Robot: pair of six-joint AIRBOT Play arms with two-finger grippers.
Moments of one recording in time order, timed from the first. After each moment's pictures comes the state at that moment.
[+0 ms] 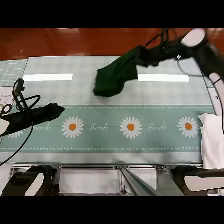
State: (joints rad) left arm 0.00 -0.64 0.52 0.94 -0.86 -1.54; right arm 0.18 -1.58 1.69 -0.87 1.11 1.51
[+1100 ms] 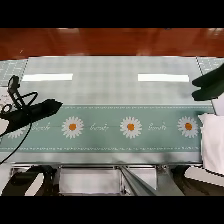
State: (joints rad) left arm 0.00 -0.64 0.52 0.94 -0.75 -1.53; right arm -0.76 -1.37 2.03 -1.02 1.74 1.70
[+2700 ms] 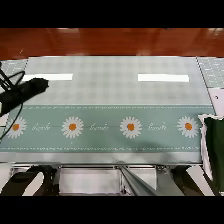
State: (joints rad) left arm 0.07 -0.81 0.72 0.94 -0.52 -1.36; right arm -1.13 -0.92 1.25 -1.20 1.49 1.55
